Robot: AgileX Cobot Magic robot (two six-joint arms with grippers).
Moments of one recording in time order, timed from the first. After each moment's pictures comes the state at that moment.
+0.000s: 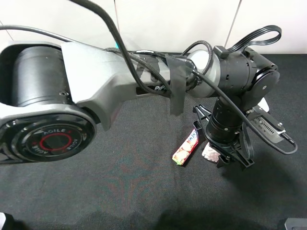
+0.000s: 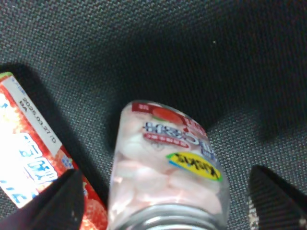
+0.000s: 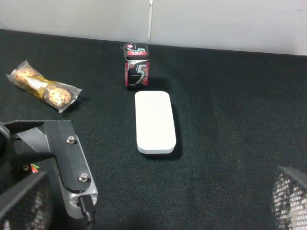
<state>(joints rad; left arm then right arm) -1.15 2.50 -2.11 -0.07 1.13 -0.09 -0.02 -0.01 -0.50 0.11 1.02 -0.12</state>
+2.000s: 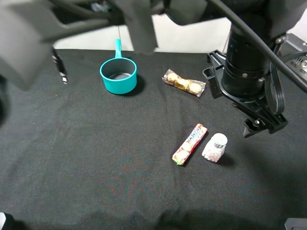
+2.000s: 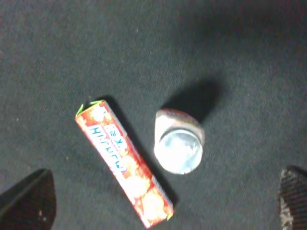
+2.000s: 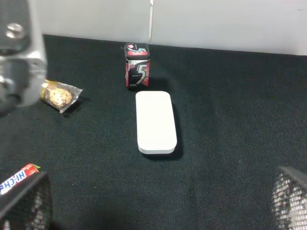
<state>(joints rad) -1.15 2.24 -2.13 -0.01 1.18 -0.01 -0.02 -0.01 -0.50 0.11 1.02 -0.12</state>
